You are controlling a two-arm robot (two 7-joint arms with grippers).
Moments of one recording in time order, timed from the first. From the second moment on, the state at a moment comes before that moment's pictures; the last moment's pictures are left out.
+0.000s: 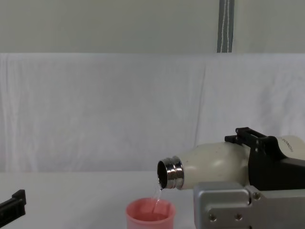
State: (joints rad) left arm 0.27 0.24 0.04 -1.85 -0.25 -0.02 -0.02; right arm 0.22 0.45 -0.59 -1.72 -1.09 0.17 0.17
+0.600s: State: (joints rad) left arm 0.27 0.24 0.04 -1.85 -0.25 -0.02 -0.02; right arm 0.23 0.45 -0.59 -1.72 -1.09 0.17 0.17
